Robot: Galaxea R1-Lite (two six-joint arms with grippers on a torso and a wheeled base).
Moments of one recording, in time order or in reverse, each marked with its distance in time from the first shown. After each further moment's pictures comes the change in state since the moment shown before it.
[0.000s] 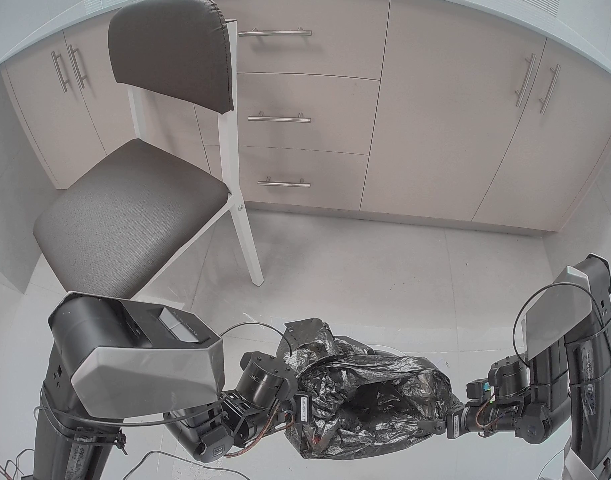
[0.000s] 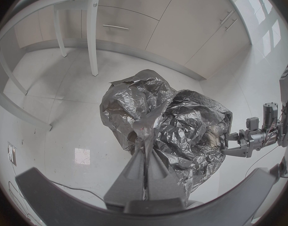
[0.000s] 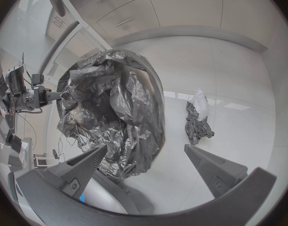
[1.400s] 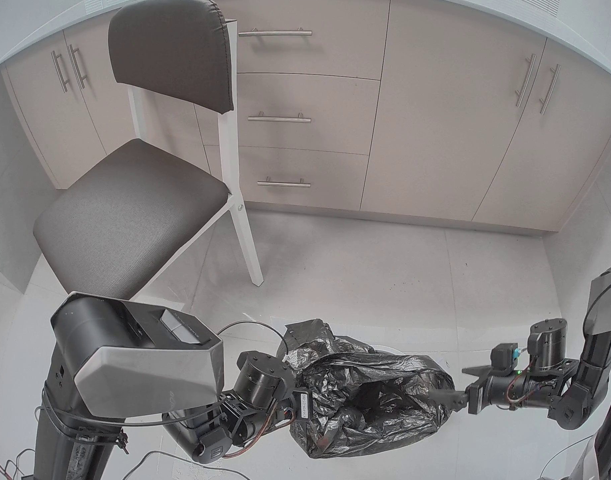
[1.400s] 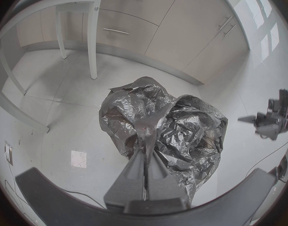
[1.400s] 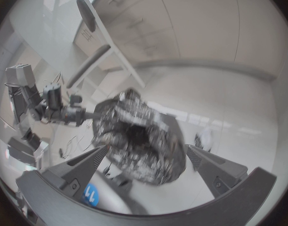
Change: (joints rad) left arm 0.004 0.009 0.013 -0.074 -0.001 -0.009; right arm -0.015 -0.428 0.044 0.157 0.122 -0.083
